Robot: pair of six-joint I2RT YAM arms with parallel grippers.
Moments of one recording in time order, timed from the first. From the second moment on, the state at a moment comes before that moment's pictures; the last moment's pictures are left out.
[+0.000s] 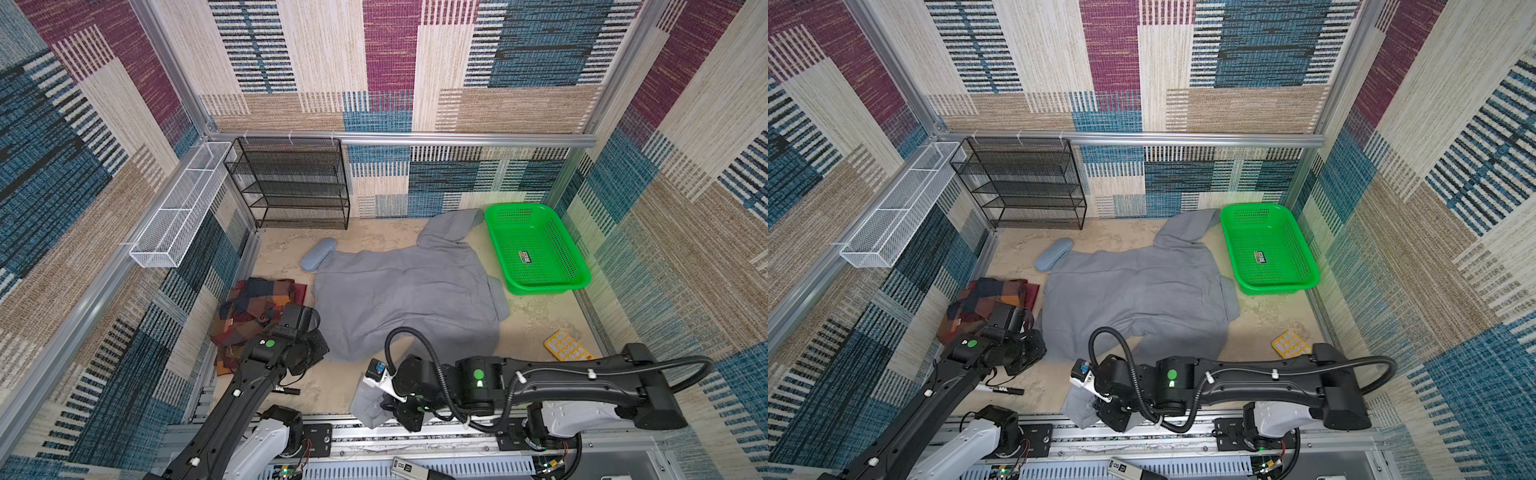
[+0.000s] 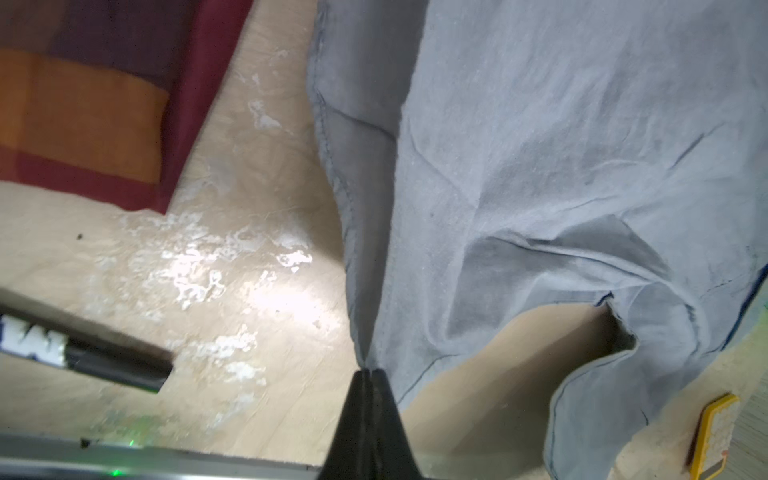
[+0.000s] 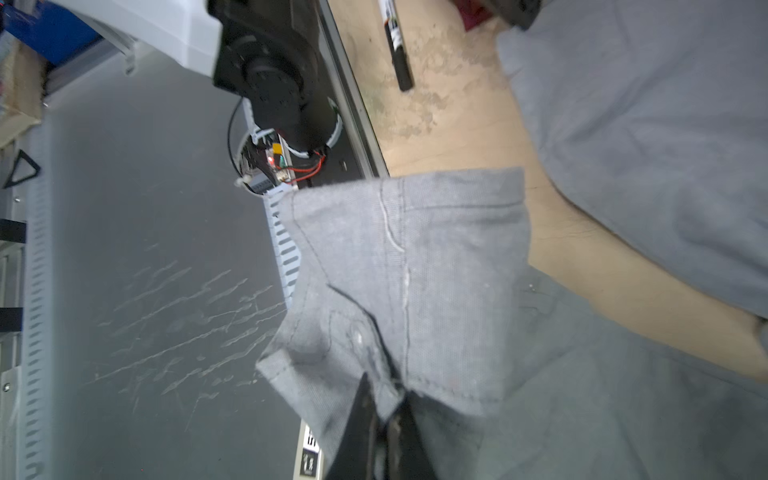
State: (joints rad) left arm -0.27 0.85 0.70 -1.00 0.06 -0.84; right arm 1.46 1.27 1.05 -0.58 -0.01 0.31
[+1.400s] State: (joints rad) left arm -0.27 1.00 1.10 -1.43 -0.13 -0.84; right arm 0.93 1.10 1.64 -0.84 0.61 0.00
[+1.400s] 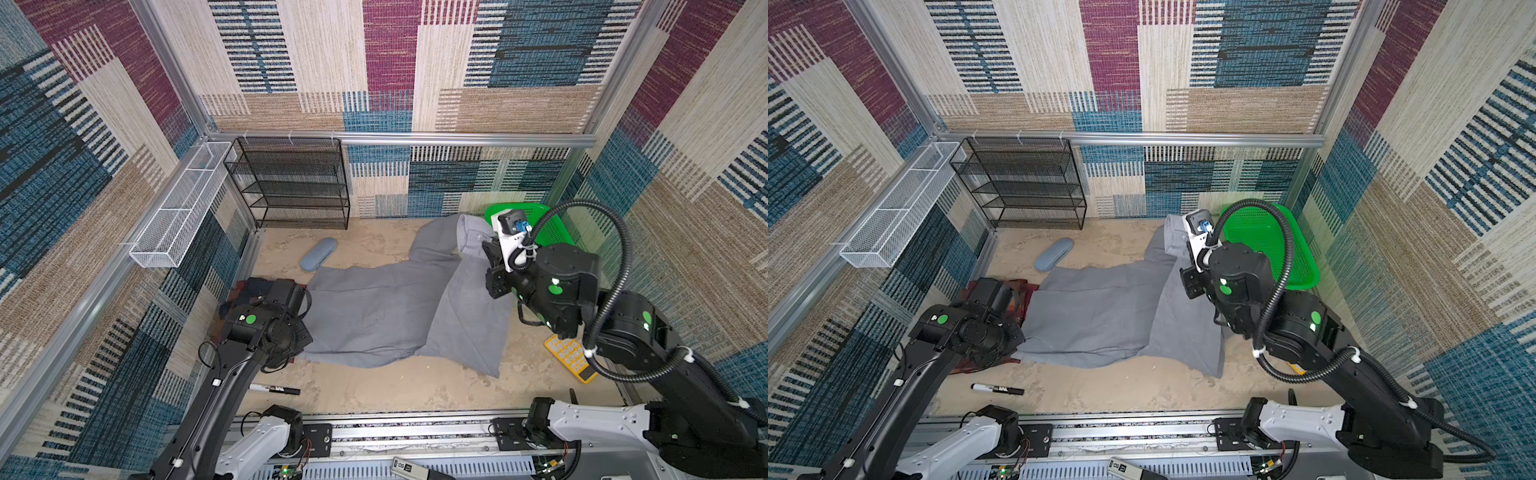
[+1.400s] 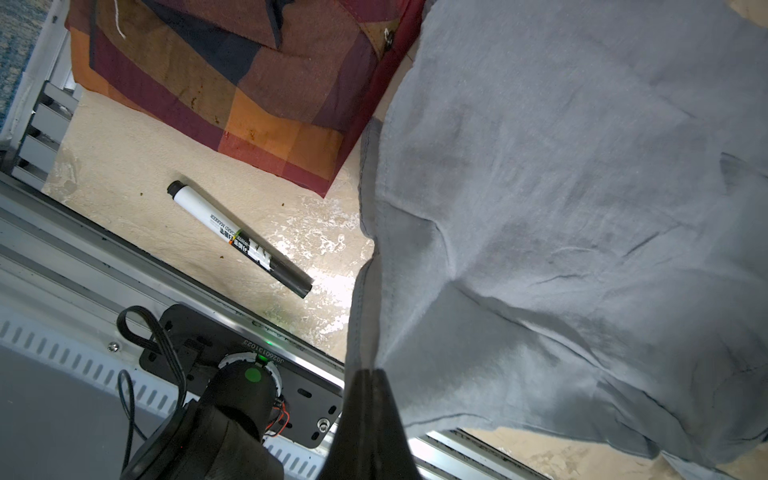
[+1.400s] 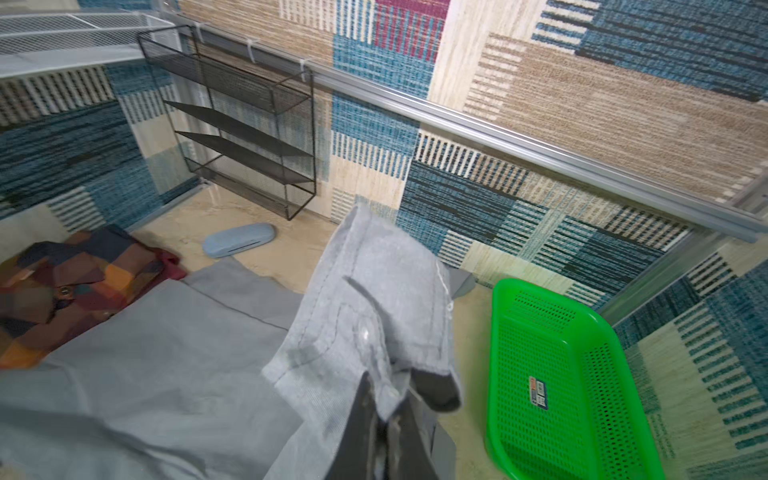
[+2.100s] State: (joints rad) left arm -0.18 1.35 1.14 -1.31 -0.13 -0.70; right arm 0.52 1.53 1.85 -0.60 0.25 -0.04
